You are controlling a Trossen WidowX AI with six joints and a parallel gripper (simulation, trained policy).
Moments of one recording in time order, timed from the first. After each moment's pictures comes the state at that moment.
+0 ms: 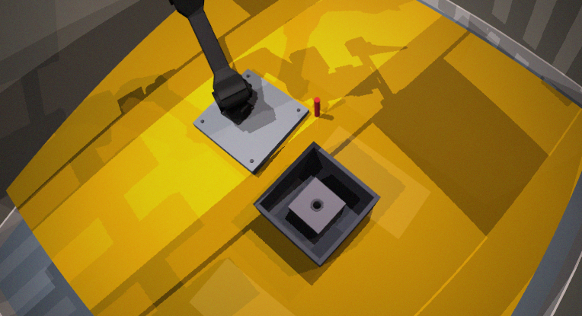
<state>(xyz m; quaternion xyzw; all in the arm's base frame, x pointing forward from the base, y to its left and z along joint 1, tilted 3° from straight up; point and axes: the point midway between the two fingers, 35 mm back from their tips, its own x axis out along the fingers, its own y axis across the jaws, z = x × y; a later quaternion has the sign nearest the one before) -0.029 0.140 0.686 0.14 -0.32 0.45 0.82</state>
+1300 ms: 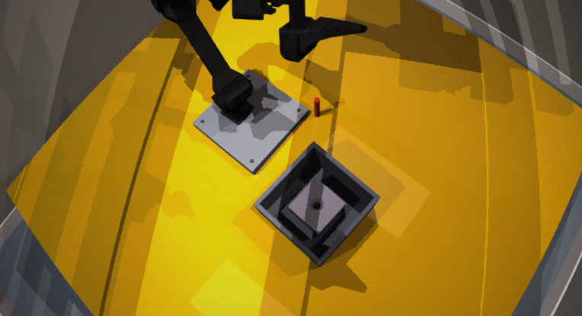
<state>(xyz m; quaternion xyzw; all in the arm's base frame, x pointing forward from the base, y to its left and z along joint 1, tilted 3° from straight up) 0.263 0.008 0.527 0.55 -0.02 0.14 0.82</state>
